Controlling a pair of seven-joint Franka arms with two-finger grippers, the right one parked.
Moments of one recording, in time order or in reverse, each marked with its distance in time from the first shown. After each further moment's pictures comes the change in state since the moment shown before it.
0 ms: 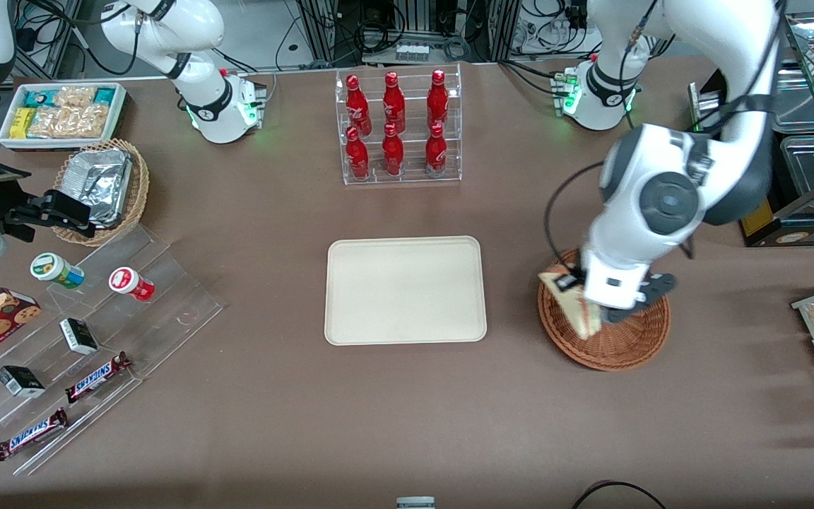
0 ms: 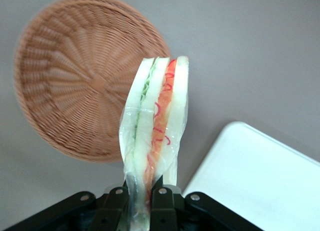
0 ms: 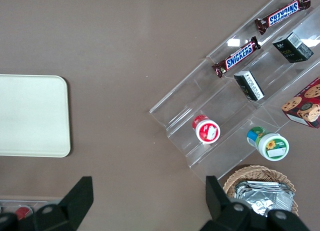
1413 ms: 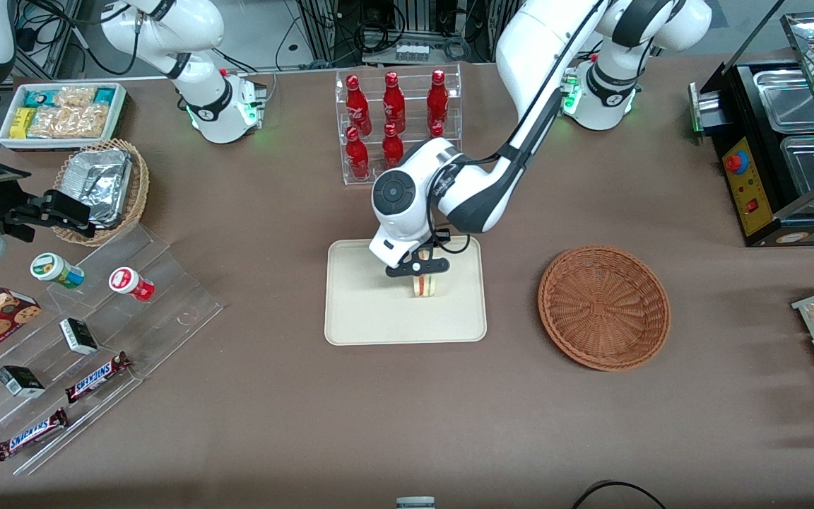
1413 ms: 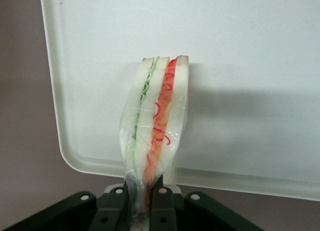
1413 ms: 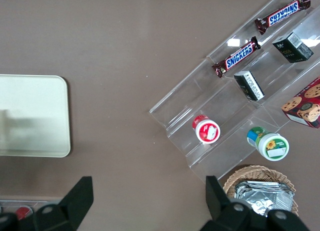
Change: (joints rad) arm -0.429 0.396 0.000 0.229 0.002 0.041 -0.017
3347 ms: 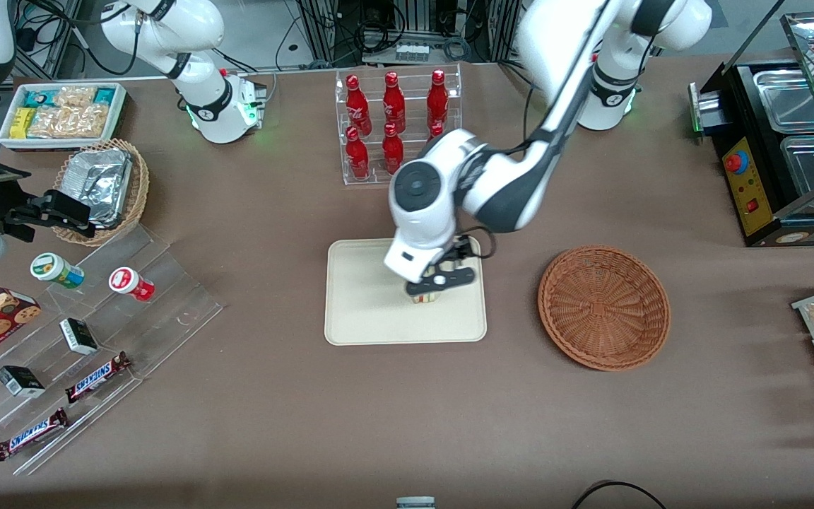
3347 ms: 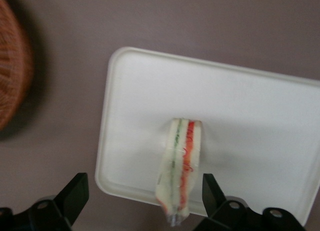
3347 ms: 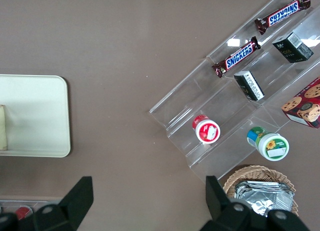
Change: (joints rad) arm 0.050 -0.115 0.102 0.103 0.002 -0.099 -0.036
